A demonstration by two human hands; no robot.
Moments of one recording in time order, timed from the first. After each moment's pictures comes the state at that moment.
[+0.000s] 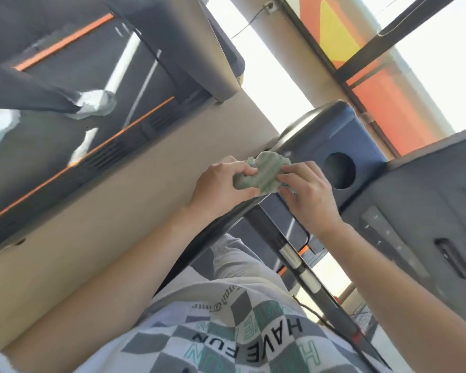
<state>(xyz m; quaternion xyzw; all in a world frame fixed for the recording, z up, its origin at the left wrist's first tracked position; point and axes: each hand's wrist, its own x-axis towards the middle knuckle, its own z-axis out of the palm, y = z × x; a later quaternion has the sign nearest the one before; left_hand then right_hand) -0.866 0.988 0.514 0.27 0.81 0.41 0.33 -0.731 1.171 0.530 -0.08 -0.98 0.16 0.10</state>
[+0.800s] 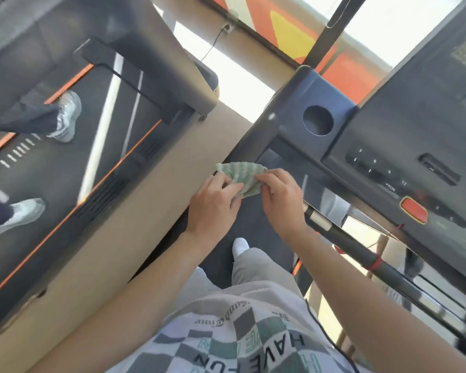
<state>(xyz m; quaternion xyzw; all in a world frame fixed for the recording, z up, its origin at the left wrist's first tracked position) -0.789 0.894 0.525 0.44 0.84 0.31 0.08 -0.679 1.027 0.527 -0.30 -0.91 0.21 0.20</state>
